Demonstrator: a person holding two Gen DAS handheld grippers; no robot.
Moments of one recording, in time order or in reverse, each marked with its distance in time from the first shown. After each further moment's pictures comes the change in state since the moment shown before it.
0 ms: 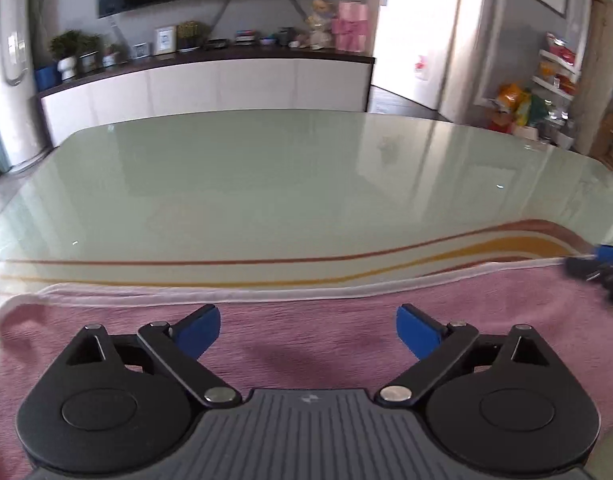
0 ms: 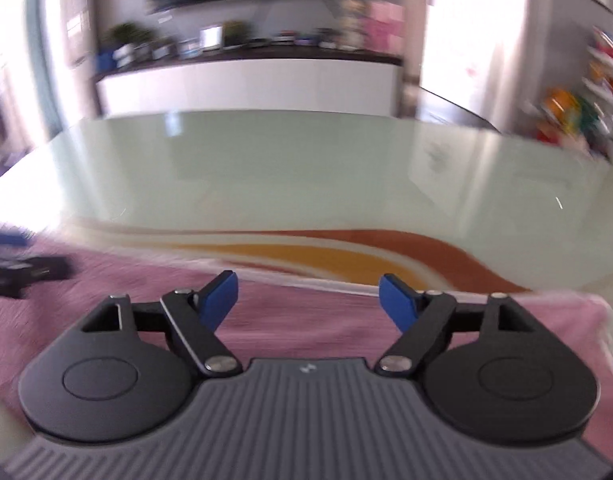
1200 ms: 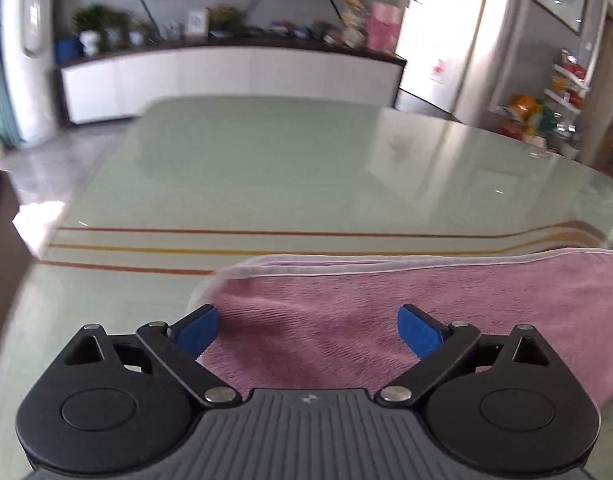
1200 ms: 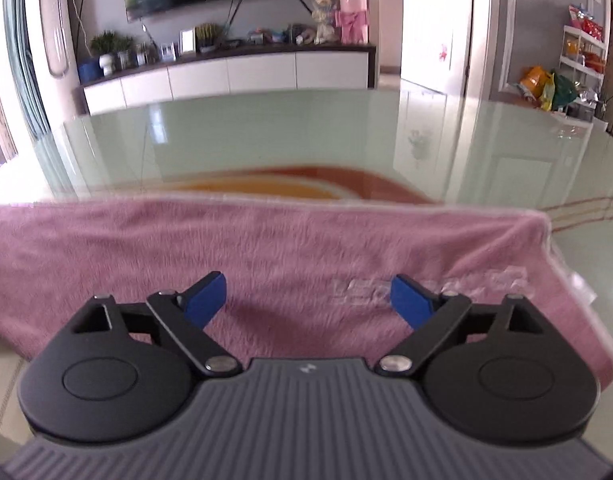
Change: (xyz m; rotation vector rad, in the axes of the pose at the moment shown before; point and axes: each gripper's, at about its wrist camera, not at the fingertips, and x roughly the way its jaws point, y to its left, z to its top) left arm -0.028 0.185 -0.012 -0.091 0.040 -0.042; right arm -0.057 -0.059 -0.066 0.127 -0.011 -0.050
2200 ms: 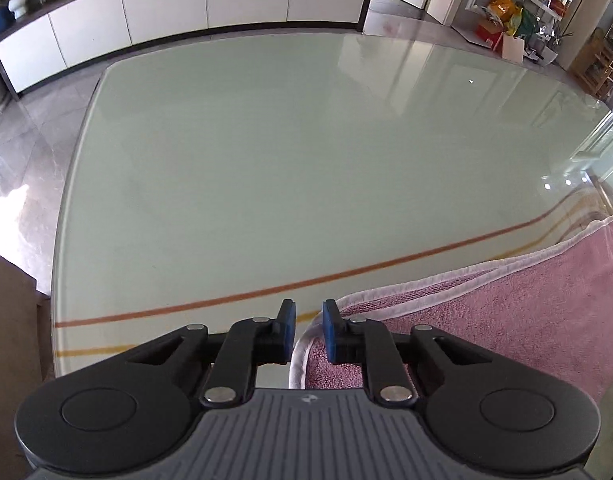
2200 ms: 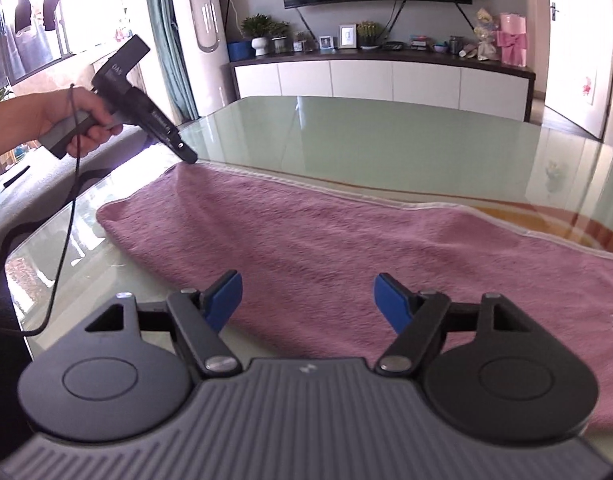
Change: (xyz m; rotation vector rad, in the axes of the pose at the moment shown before) left arm 0.047 0.062 0.087 0.121 0.341 -0.094; right arm -0.037 0.148 0.012 -0.162 0.011 0.413
